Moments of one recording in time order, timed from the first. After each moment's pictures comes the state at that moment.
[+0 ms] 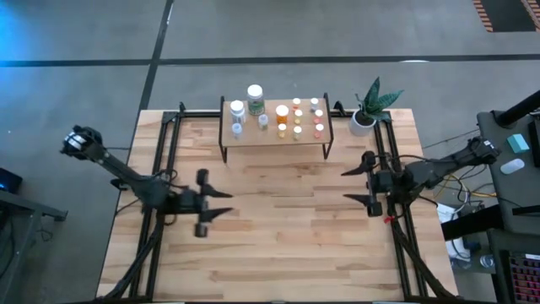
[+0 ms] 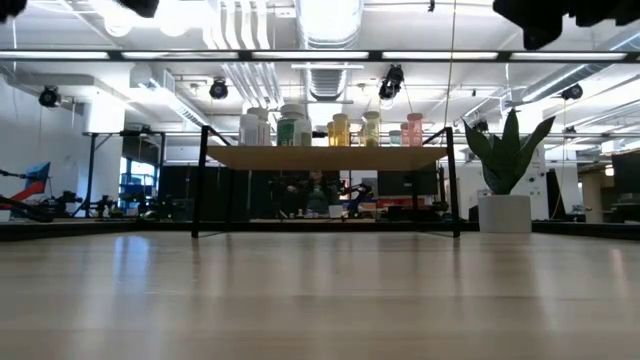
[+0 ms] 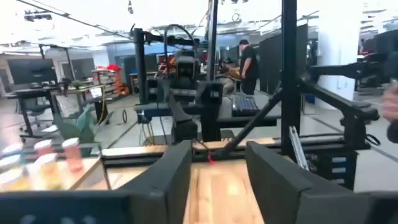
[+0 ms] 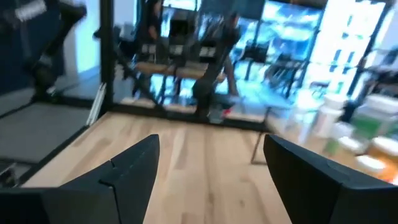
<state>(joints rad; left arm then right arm) -0.56 0.96 0.44 0.72 -0.58 0.14 0.39 0.36 0.37 0.08 0.32 -0.14</state>
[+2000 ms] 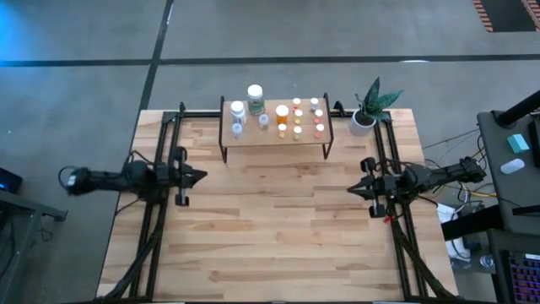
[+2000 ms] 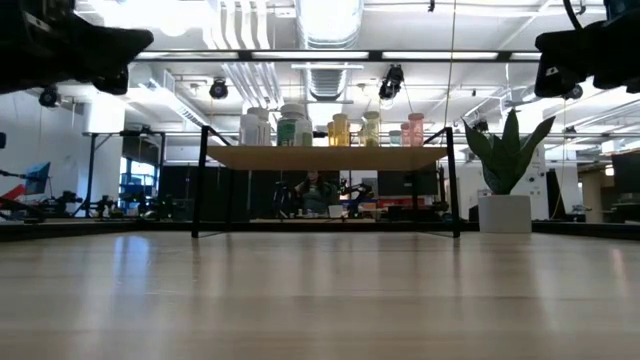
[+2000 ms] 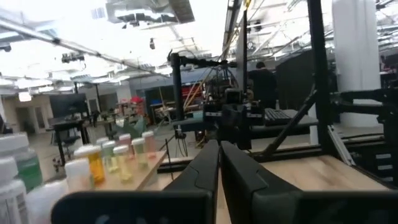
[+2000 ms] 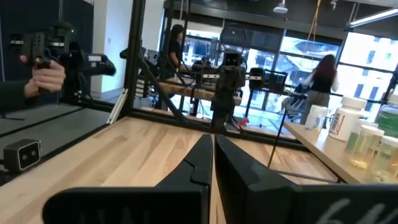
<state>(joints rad) -0.09 0.04 0.01 0.26 -0.15 0.19 0.25 0.00 0.01 0.13 0.08 -0.20</state>
